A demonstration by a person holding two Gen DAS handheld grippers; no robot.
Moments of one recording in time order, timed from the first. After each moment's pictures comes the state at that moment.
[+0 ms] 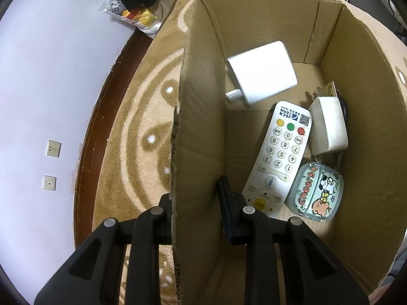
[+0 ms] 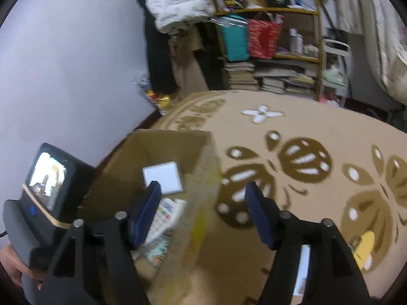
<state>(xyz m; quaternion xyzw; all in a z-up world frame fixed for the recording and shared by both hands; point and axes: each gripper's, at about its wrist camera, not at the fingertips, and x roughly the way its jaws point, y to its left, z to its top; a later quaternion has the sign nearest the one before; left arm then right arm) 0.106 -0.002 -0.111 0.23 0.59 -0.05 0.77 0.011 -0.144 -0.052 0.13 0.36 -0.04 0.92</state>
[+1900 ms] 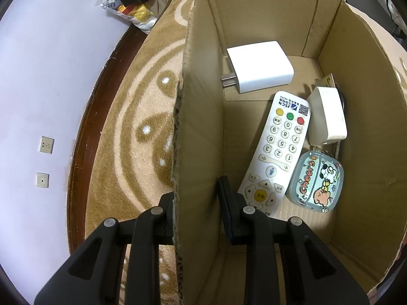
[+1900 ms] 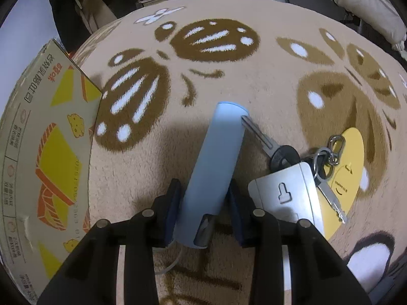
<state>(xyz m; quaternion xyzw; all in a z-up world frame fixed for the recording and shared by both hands) 0.103 0.007 -0.116 0.21 0.60 -0.07 0.77 -0.008 -0.213 -0.167 0.20 0.54 -0.19 0.80</state>
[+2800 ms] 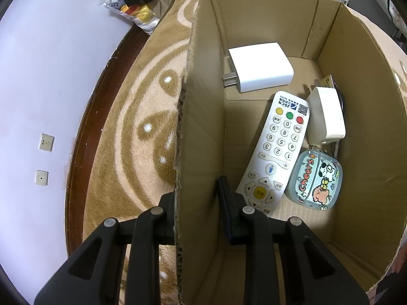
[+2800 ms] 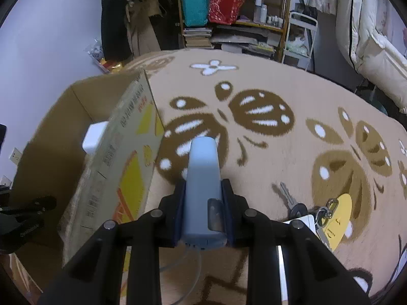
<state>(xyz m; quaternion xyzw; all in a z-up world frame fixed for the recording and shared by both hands) 0.092 0.010 -0.111 0.21 0.60 -0.07 0.77 0.007 -0.157 -0.101 0.10 0.45 -0.14 0.88</state>
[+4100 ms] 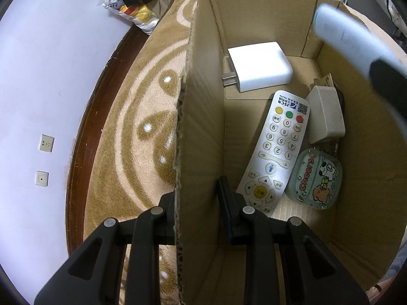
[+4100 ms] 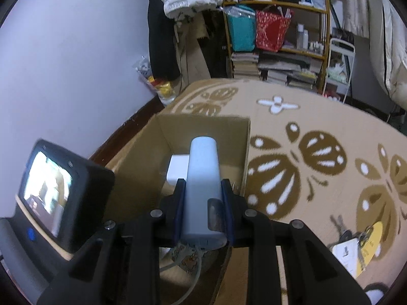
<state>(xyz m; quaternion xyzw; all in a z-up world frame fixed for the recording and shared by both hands) 0.092 0.013 -0.114 0.21 0.60 -0.07 0.77 0.032 -0.086 -0.063 0.11 0.39 -0.03 0.91</state>
